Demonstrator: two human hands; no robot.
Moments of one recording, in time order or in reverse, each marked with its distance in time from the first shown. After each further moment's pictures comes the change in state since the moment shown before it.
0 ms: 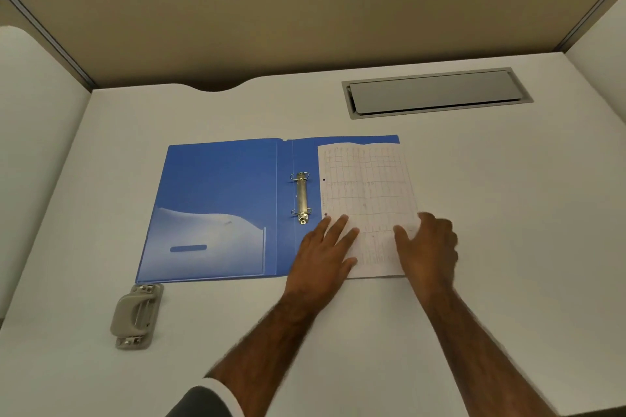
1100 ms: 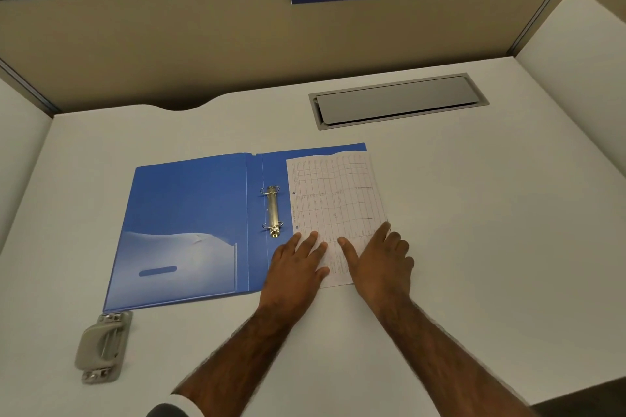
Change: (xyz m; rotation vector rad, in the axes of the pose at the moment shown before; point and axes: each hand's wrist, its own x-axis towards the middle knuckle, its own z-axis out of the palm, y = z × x) left_hand 0.007 0.001 0.010 0.106 -0.130 -0.083; right_hand -0.014 0.001 0.027 -0.364 -0.101 -0.023
